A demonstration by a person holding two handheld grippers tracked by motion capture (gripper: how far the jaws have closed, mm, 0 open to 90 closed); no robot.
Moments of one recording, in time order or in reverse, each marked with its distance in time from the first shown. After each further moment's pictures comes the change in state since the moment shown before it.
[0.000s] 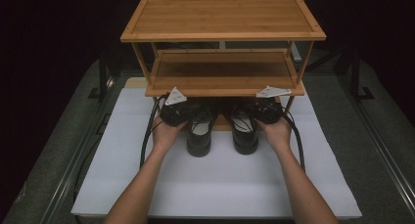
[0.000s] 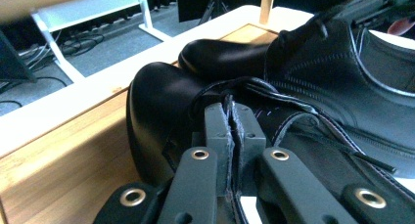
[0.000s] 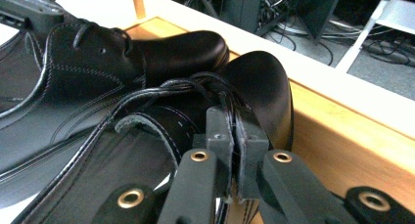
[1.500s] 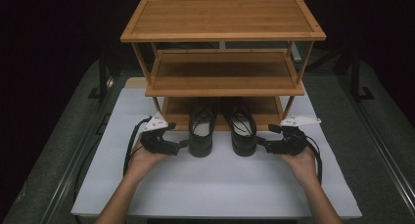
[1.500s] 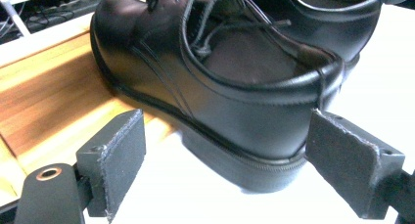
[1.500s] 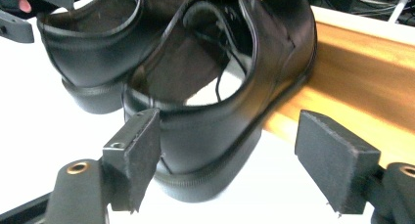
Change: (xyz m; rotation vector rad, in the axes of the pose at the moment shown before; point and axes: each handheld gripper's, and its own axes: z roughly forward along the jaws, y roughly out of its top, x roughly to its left) left arm -0.020 -0.056 -0.064 0.076 -0.093 -0.003; right arm 0.014 -0.068 -0.075 -0.003 0.103 0.080
